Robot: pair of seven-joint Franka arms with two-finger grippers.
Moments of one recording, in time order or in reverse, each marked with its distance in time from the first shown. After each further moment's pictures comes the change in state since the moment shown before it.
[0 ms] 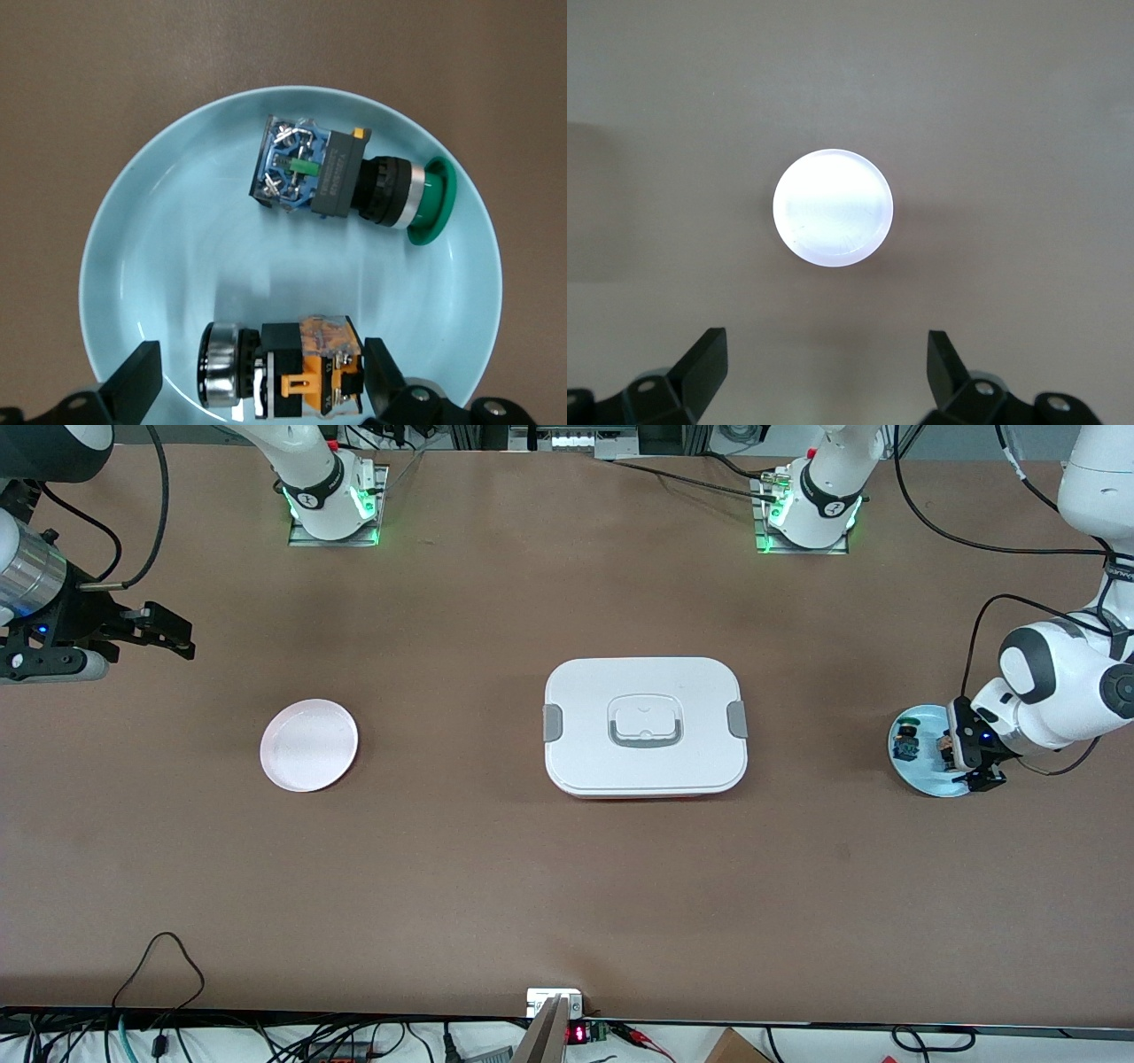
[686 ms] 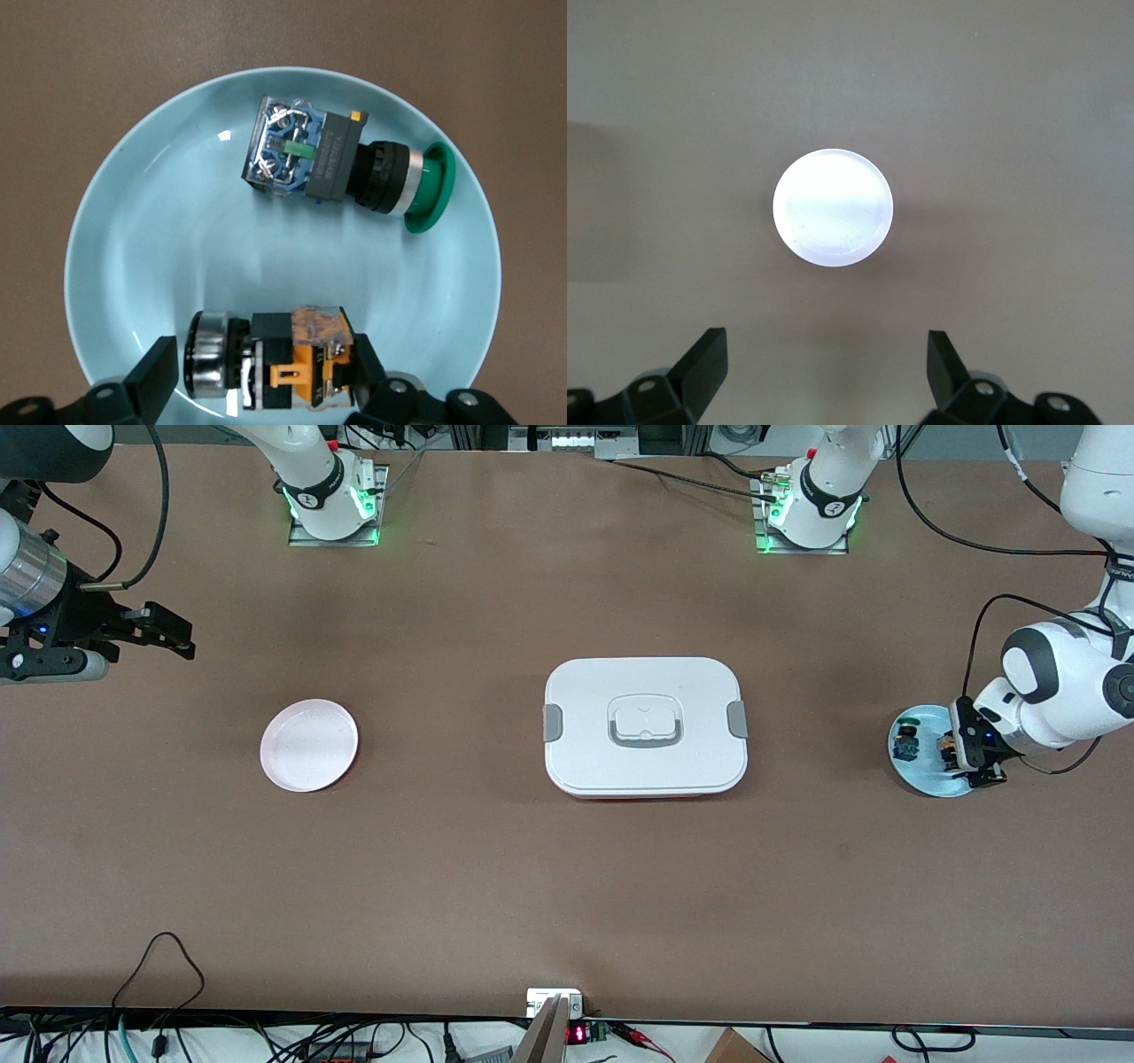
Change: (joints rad) left arm 0.011 0.007 0.000 0.003 0.000 0.000 0.000; right arm 0.000 0.000 0.000 -0.001 0.000 0.000 0.000
